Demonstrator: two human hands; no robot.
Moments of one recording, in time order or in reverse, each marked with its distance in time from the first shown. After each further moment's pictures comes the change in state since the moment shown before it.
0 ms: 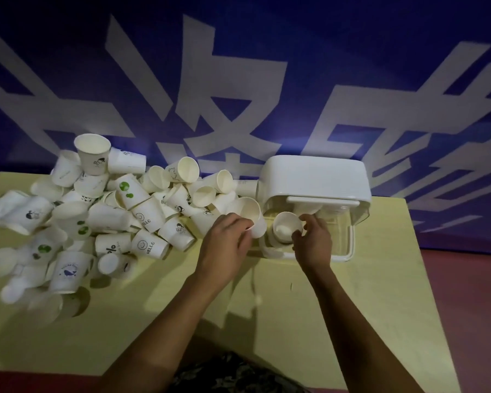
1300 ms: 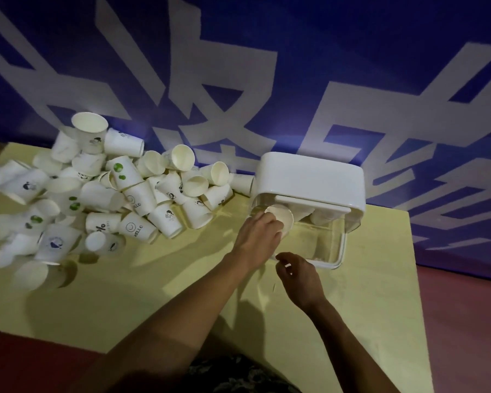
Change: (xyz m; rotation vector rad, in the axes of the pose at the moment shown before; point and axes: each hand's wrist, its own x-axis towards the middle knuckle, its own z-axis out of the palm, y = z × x) left_hand 0.043 0.040 0.109 0.264 -0.303 0.012; right_hand -0.030 0.058 -0.028 -0.071 -0.433 -0.161
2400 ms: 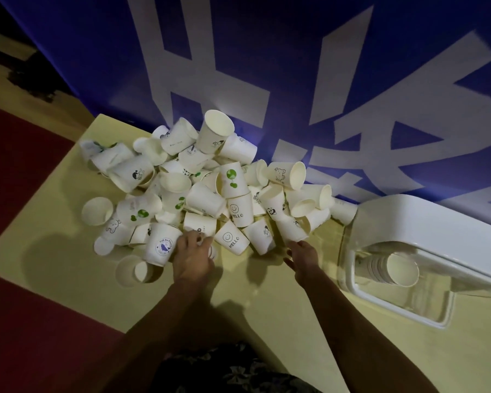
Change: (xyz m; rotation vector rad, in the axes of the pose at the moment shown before) left_hand -0.182 -0.318 -0.061 0.096 -0.078 -0.740; right_hand 0.122 -0.183 0.193 0.768 -0.018 0.654
